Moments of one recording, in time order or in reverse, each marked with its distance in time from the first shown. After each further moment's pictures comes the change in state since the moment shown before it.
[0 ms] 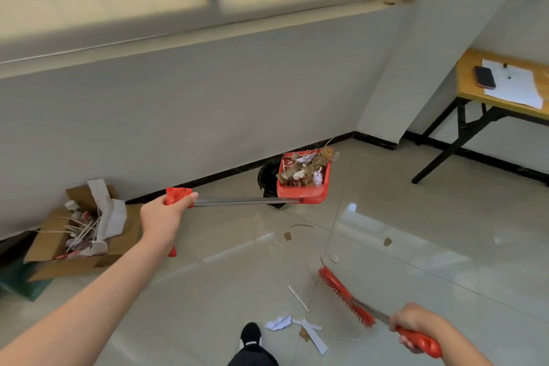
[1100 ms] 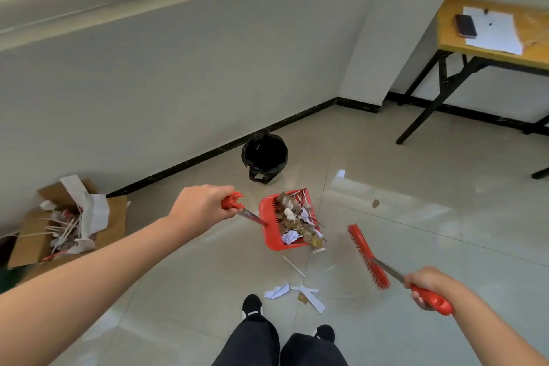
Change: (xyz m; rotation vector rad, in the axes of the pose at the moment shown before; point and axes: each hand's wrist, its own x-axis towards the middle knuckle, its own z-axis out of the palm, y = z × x) left_hand -0.036 0.012 0.069 1.047 -0.535 0.945; right_hand 0.010 0.040 -0.033 0.411 0.058 0.062
